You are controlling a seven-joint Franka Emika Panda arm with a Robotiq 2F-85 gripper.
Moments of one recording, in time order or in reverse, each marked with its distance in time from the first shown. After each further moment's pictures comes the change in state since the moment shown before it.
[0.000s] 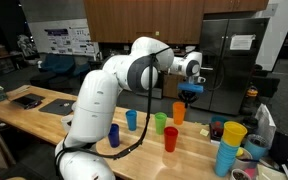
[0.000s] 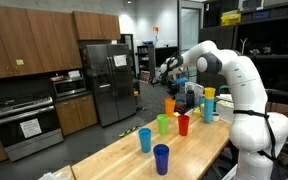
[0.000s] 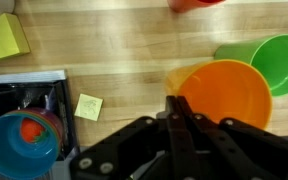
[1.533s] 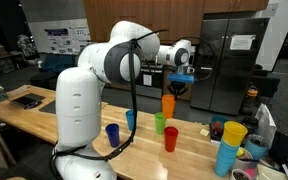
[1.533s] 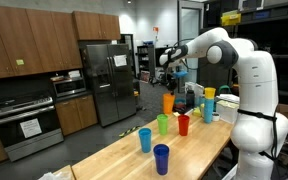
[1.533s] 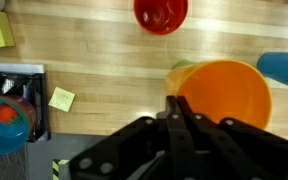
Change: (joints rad) arm 0.070 -0.246 0.000 -0.186 0.016 -0.042 -0.073
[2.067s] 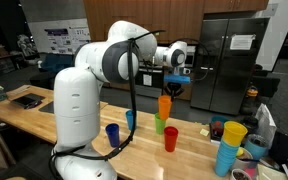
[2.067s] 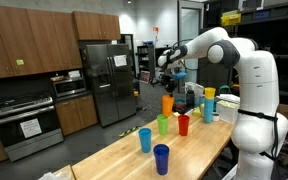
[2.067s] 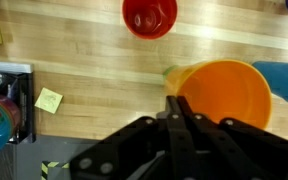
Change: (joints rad) arm 0.030 -0.017 0.001 -0.039 -0.001 0.000 -0.014
